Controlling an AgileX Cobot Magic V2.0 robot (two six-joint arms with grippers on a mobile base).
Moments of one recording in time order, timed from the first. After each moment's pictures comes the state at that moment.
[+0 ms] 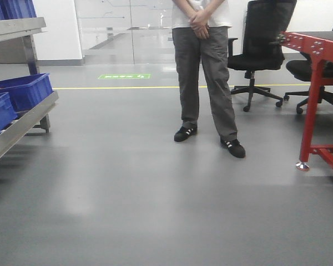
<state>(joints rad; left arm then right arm) -0.28 1.67 -2.17 -0.15 1.11 -0.18 0.17 1.62 -2.09 0.07 1.23 0.12</state>
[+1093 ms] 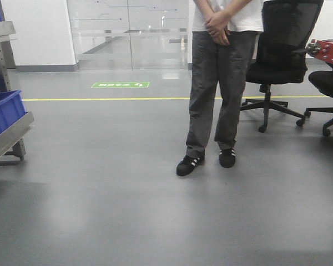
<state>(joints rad) -0.28 1.67 -2.17 -0.14 1.11 -0.18 0.17 1.62 -2.09 0.07 1.23 0.12</state>
